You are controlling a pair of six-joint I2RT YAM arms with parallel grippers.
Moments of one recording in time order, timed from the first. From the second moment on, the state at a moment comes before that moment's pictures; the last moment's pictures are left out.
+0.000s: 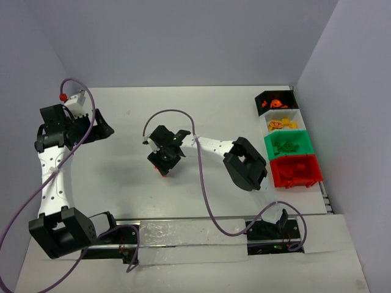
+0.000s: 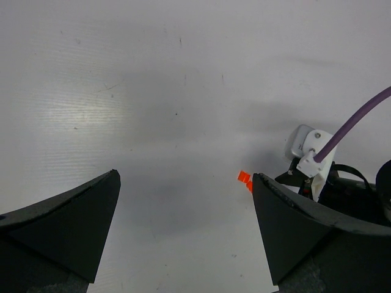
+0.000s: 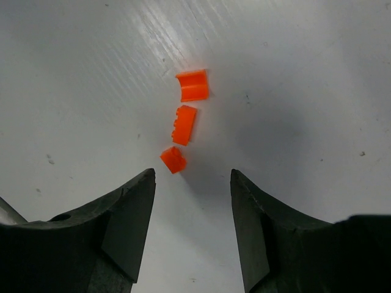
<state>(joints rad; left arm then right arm) 0.29 1.19 1.15 -0.71 0.46 -0.05 0.96 2.16 1.70 -0.65 -0.15 0.07</state>
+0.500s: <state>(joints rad) 0.30 1.19 1.13 -0.70 0.46 -0.05 0.99 2.28 1.84 -0.68 -0.07 0.08</state>
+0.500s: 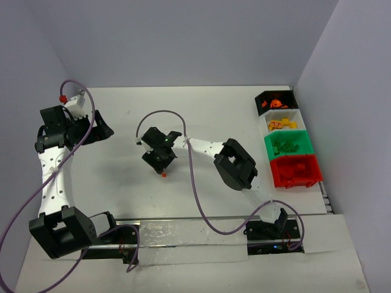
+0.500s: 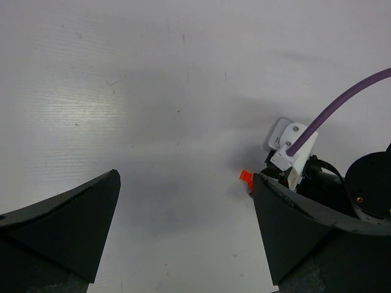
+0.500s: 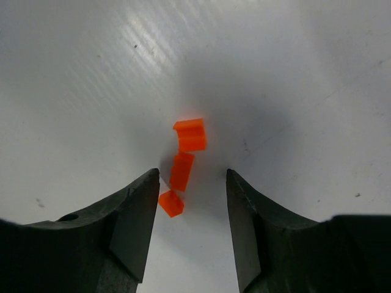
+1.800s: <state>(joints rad) 0.31 1.23 1.14 -0.70 0.48 -0.02 0.02 2.18 2.20 -0.69 -0.03 -0.12</state>
